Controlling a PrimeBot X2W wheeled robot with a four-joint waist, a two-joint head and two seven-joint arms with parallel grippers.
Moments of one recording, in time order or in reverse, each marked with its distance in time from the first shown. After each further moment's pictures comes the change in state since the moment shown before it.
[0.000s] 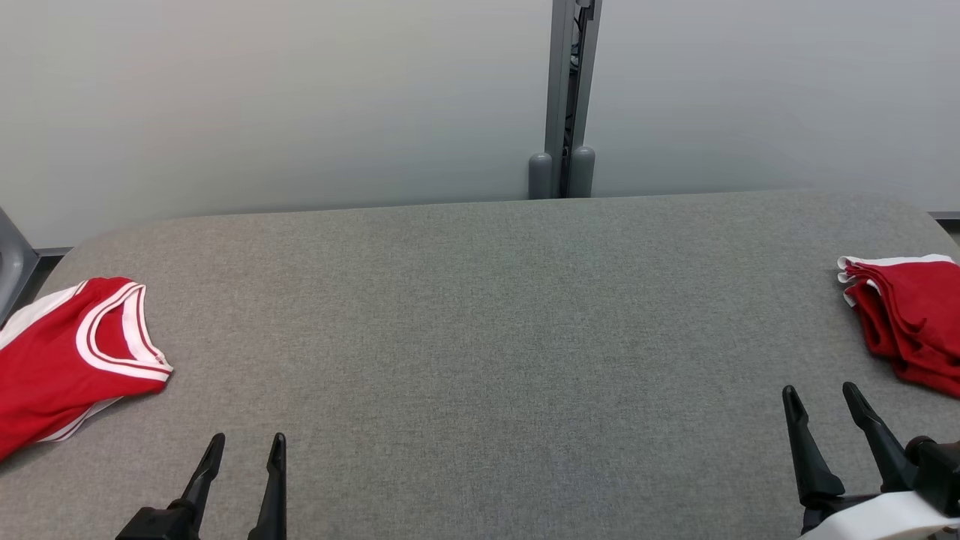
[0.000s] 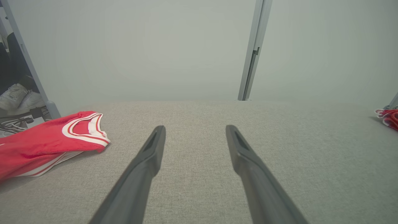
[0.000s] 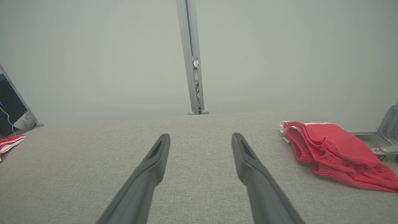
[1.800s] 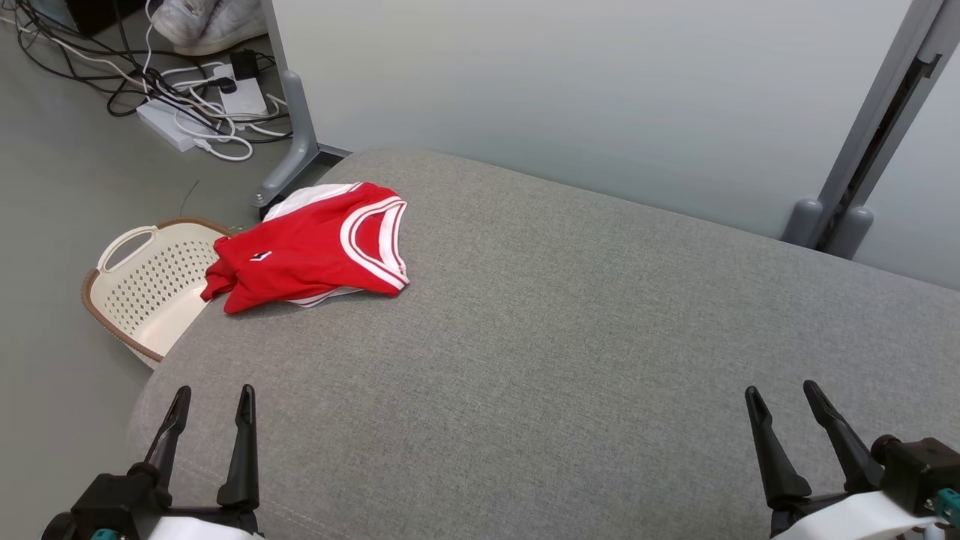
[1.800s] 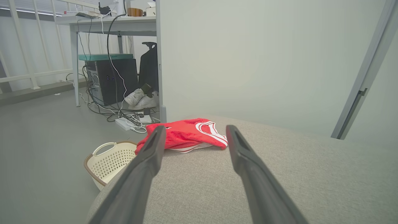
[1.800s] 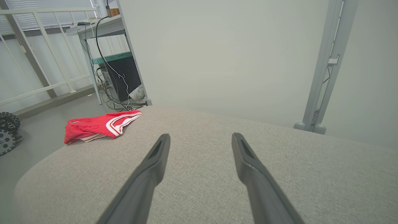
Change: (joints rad) left arm -0.065 0.036 0.034 -0.026 -0.033 0.001 -0.027; right arm -0.001 0.016 0.067 -0.019 0.021 0.000 0.005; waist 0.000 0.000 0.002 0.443
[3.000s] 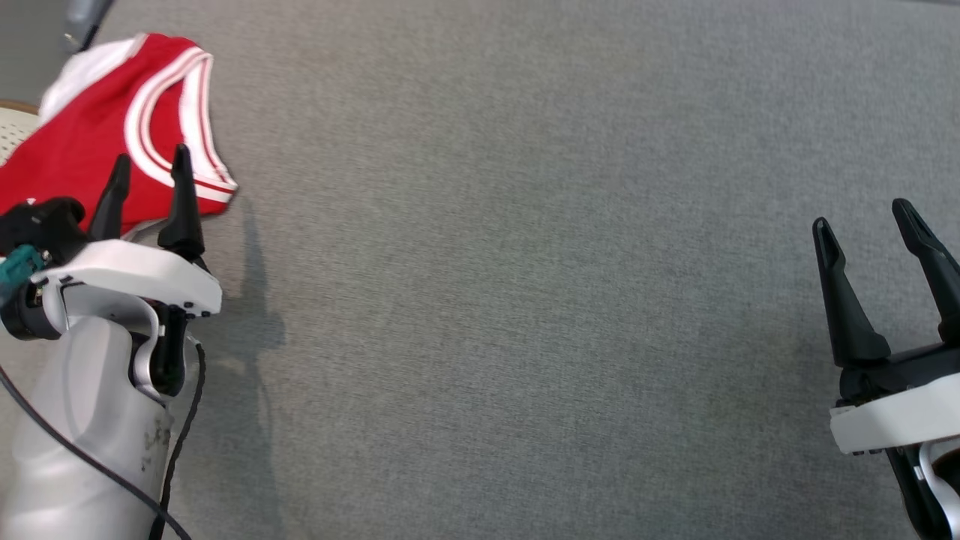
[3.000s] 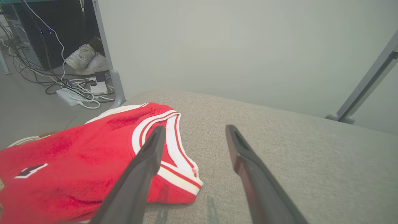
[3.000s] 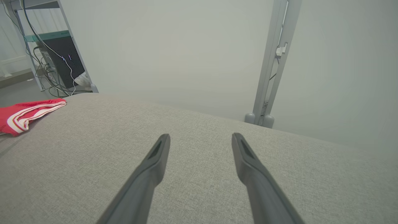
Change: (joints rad) left arm -0.724 -0.093 0.101 0.668 -0.075 -0.216 0.010; right arm -0.221 -0.108 -0.042 -0.285 -0.095 0.000 0.151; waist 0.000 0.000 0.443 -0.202
